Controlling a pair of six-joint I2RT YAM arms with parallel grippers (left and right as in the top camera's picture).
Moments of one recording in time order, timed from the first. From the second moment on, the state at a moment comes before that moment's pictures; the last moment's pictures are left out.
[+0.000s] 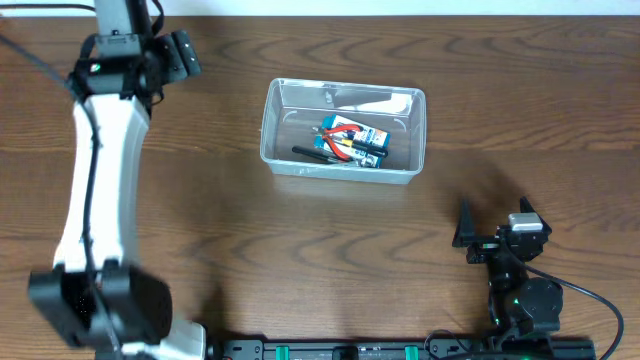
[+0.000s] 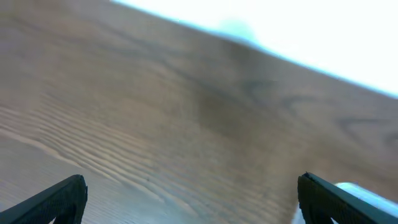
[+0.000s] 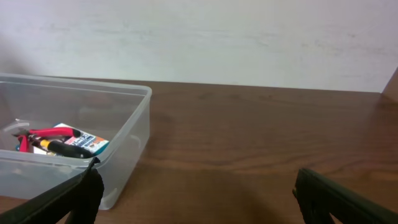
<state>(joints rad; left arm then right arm) 0.06 1.66 1.69 -0.79 -0.15 -0.25 0.06 0.02 0.01 -0.07 0.03 -0.01</state>
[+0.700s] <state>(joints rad) 0.06 0.59 1.71 -1.01 -0.23 -0.25 0.06 0.01 0.01 -0.07 0.03 -0.01</state>
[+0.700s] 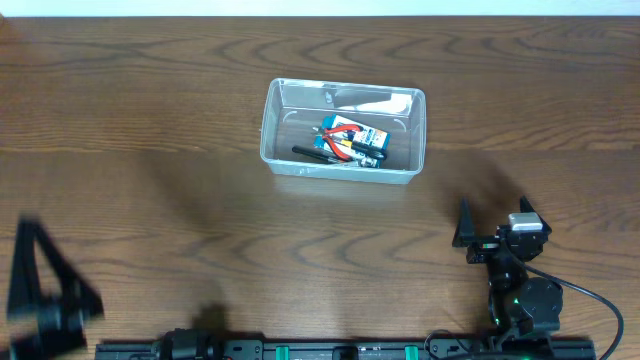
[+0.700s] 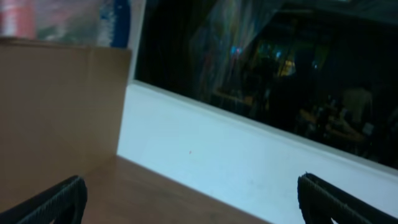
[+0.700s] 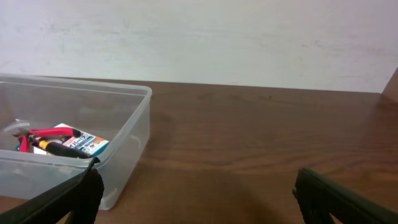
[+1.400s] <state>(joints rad) 0.06 0.25 0.81 -0.52 -0.25 -0.34 0.06 0.01 0.01 -0.07 0.03 -0.01</state>
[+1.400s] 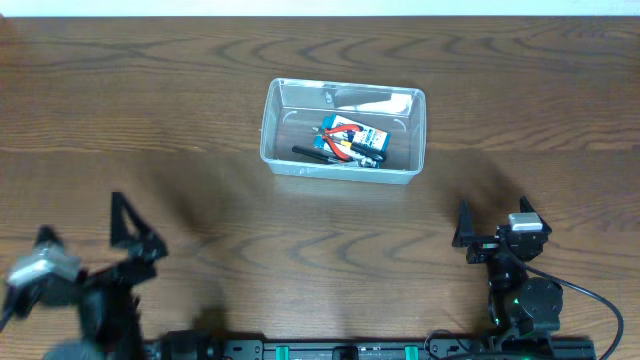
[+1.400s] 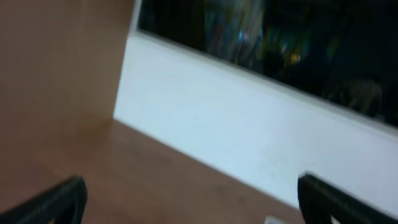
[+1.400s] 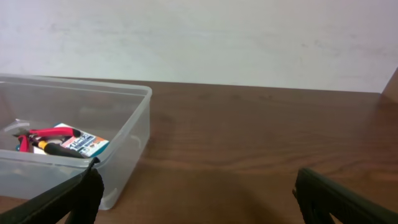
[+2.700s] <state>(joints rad) -0.03 0.06 0.11 -0.15 -0.24 -0.56 0.06 0.01 0.01 -0.07 0.03 -0.01</state>
